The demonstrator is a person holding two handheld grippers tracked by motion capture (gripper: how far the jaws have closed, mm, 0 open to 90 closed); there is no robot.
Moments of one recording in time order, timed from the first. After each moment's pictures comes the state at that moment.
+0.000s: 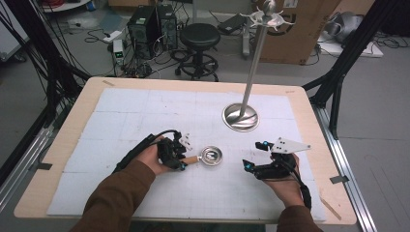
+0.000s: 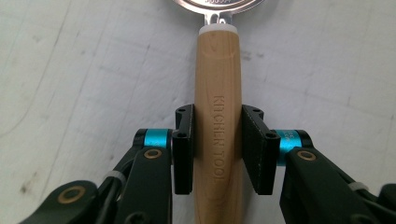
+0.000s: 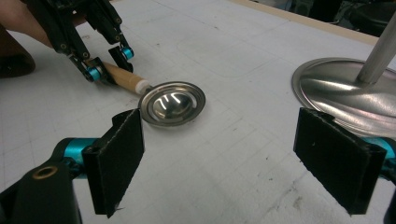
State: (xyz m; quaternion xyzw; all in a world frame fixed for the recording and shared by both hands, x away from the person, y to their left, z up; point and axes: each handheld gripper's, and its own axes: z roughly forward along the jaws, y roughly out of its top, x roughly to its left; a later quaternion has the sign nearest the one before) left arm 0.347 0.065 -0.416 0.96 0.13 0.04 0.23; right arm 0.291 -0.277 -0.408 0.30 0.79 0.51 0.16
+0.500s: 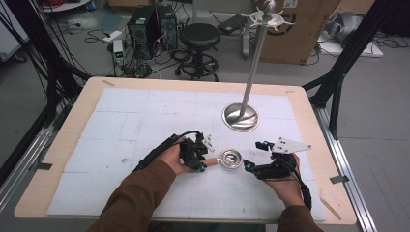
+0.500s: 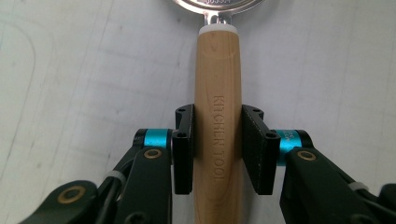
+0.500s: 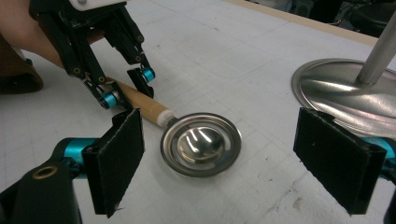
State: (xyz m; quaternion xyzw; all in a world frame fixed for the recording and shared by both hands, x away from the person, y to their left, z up) left arm 0.351 0.004 -0.417 0.97 0.10 0.03 0.24; right arm 0.291 -0.278 -0.408 0.29 0.79 0.51 0.16
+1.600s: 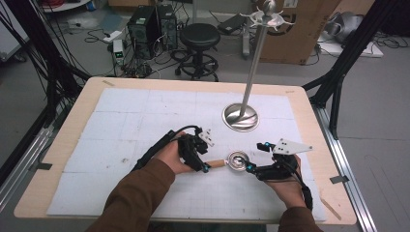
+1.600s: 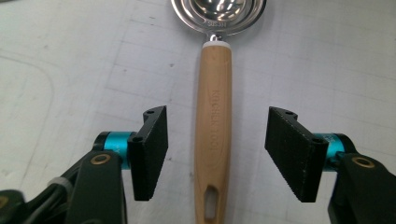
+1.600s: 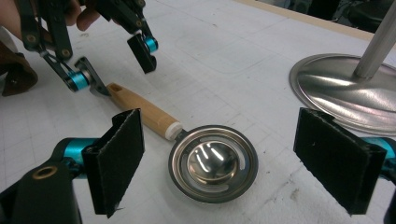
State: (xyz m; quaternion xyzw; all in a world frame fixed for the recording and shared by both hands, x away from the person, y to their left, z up) left arm 0.347 0.024 -0.391 0.95 0.11 0.02 0.31; right arm 0.289 -0.281 -0.410 0.30 0.79 0.51 0.16
